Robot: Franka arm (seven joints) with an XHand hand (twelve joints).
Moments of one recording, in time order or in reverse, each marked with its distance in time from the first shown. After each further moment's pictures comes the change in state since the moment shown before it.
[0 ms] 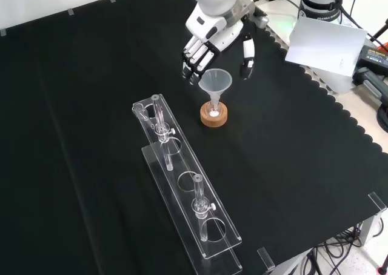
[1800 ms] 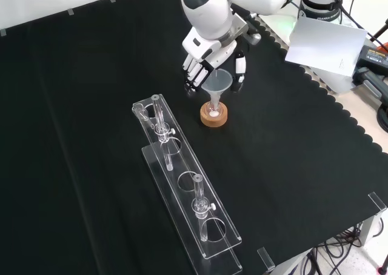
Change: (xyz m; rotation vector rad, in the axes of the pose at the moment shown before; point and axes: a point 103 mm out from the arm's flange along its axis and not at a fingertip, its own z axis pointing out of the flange) arm -0.004 0.029 0.038 0.006 -0.088 0.034
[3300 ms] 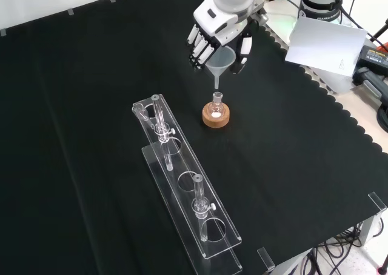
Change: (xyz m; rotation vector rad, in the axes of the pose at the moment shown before) arm -0.008 -0.036 -0.065 -0.151 -0.149 0.041
